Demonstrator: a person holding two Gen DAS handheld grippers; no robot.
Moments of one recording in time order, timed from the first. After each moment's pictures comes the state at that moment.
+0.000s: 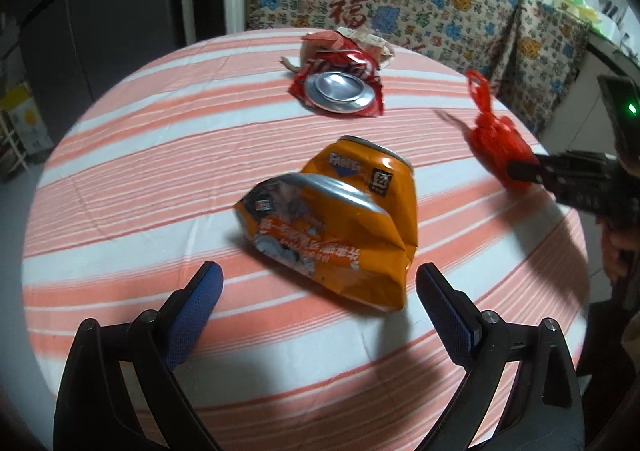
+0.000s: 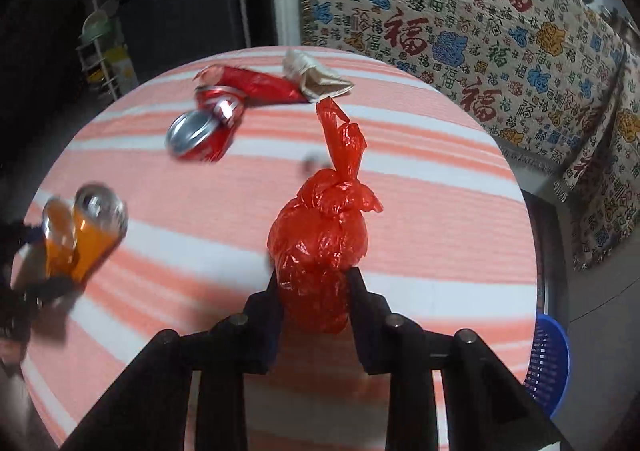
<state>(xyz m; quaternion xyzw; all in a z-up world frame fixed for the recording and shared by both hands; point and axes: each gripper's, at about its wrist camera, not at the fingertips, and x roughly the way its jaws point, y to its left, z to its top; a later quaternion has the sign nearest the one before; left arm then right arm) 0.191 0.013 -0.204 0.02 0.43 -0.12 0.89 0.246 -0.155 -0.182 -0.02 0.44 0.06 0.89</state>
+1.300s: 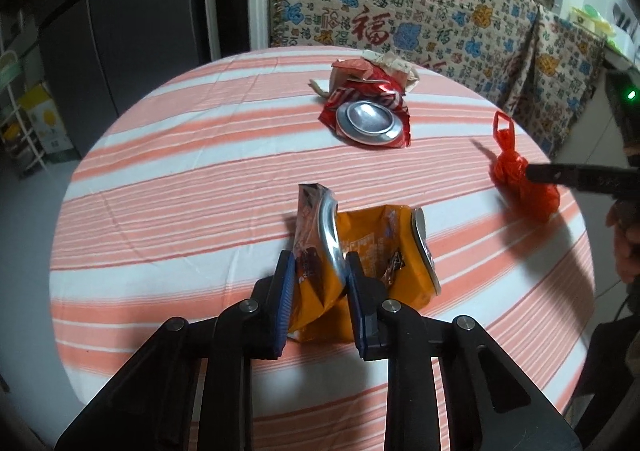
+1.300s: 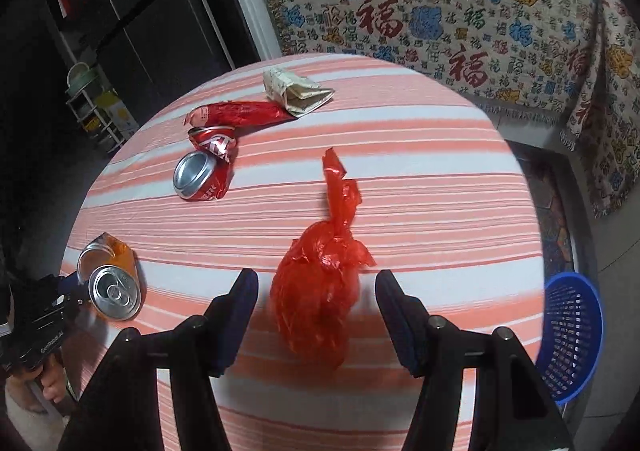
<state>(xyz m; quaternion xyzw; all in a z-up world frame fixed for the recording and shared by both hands) 0.208 0.028 -0.190 0.01 0.42 -0.10 0.90 0.264 -0.174 -0.170 0.10 0.46 0.05 0.88</state>
